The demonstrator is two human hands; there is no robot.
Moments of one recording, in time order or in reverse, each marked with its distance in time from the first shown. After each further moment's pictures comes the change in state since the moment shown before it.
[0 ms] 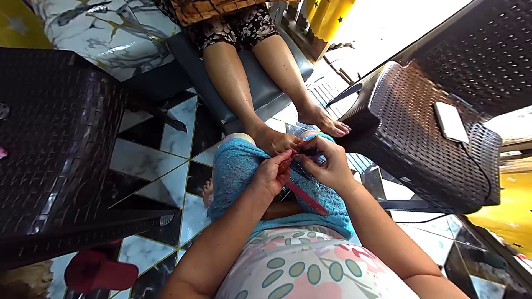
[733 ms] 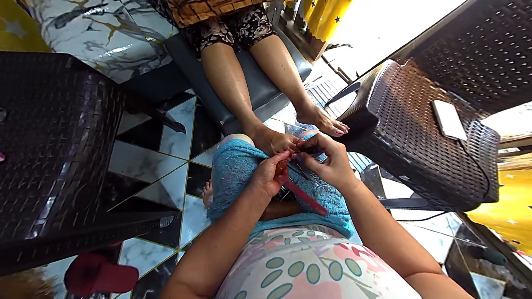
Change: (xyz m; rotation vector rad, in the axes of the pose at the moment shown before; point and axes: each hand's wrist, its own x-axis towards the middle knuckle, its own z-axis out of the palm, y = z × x) left_hand 0.001 0.000 -0.006 0.010 -0.048 0.000; right_hand 0.002 0.001 -0.004 0.052 -0.006 0.047
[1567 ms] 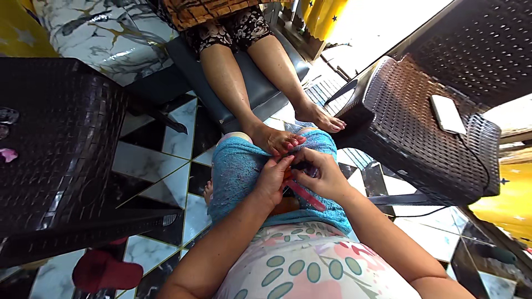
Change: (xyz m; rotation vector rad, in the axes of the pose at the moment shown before) left_hand -0.028 -0.023 0.019 0.255 0.116 0.173; right_hand -0.027 -0.025 0.004 0.110 -0.182 0.119
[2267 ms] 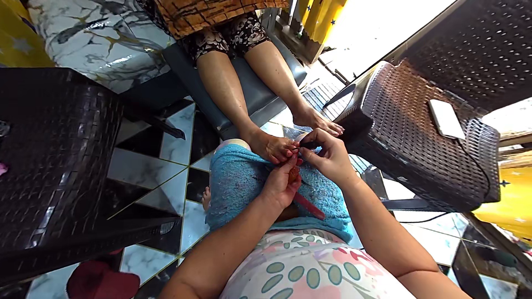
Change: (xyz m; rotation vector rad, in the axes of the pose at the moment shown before) left_hand 0.024 -0.007 0.016 -0.315 -0.069 -0.168; right_hand 0.037 0.022 -0.026 -0.016 0.196 0.019
